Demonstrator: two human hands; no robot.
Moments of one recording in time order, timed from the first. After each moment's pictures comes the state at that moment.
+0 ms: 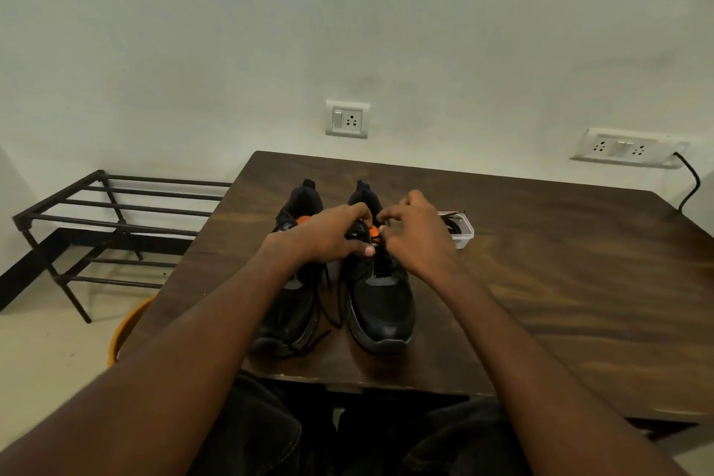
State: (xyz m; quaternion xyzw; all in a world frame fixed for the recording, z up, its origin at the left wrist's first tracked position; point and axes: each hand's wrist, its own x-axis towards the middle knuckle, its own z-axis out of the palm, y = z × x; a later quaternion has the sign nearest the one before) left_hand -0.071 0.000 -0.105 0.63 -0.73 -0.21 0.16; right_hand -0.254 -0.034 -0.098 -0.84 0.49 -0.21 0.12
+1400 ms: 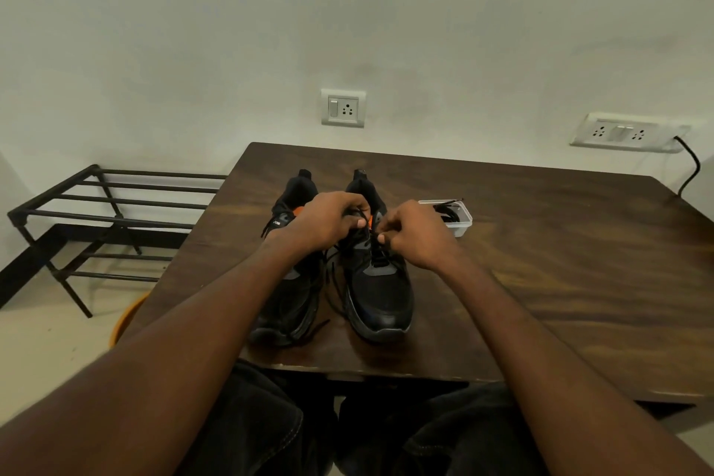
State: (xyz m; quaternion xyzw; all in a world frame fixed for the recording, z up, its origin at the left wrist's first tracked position) left_hand -0.075 -0.003 -0.113 0.65 -0.69 -0.20 0.25; right_hand -0.264 -0.036 -0.099 -0.84 0.48 -0.12 0.20
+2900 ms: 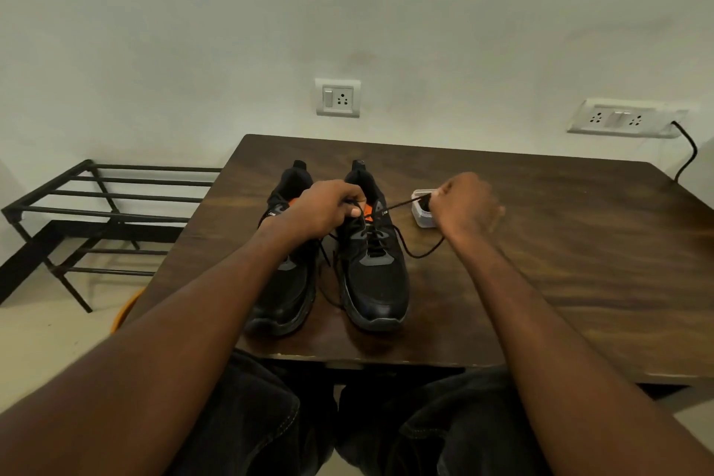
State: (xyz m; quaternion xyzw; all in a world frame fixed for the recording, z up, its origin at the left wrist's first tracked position) left_hand -0.075 -0.007 -0.111 0.66 -0.69 -0.19 0.23; right_hand -0.291 -0.056 -0.093 -0.66 0.71 -0.26 0.06
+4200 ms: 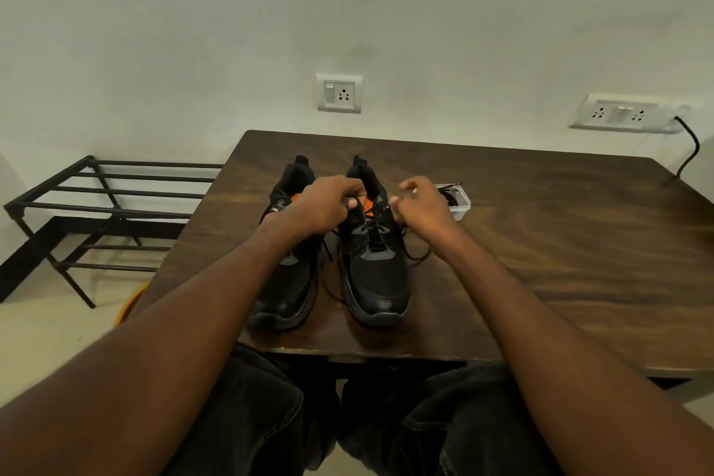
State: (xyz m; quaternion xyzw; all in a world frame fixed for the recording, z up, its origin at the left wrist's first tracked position) left_hand -0.076 -0.003 -0.109 0.65 -0.70 -0.19 0.22; right_hand -0.261 -0.056 -0.118 -0.67 0.57 -0.28 0.38
